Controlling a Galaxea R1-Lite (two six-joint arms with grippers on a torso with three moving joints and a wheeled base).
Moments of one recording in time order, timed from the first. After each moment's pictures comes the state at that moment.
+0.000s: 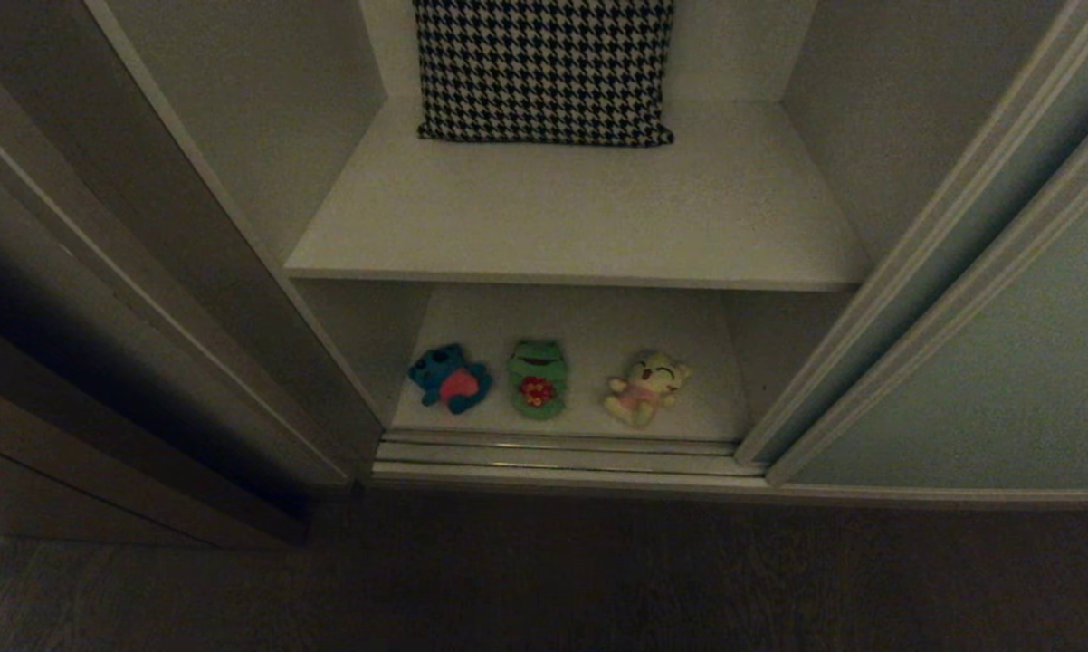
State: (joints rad) left arm 0.00 0.00 0.00 -0.01 0.00 -0.04; right arm 0.00 0.00 0.00 0.00 0.01 -0.08
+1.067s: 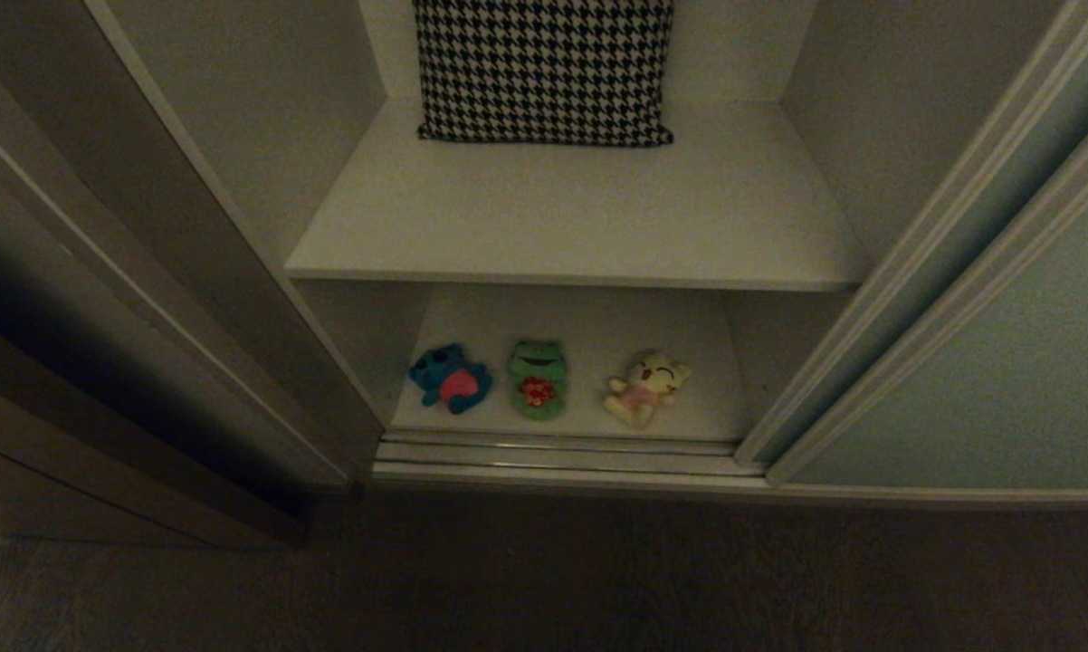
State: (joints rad) left arm 0.00 0.00 0.00 -0.01 0.00 -0.04; right arm 0.00 0.00 0.00 0.00 0.01 -0.06
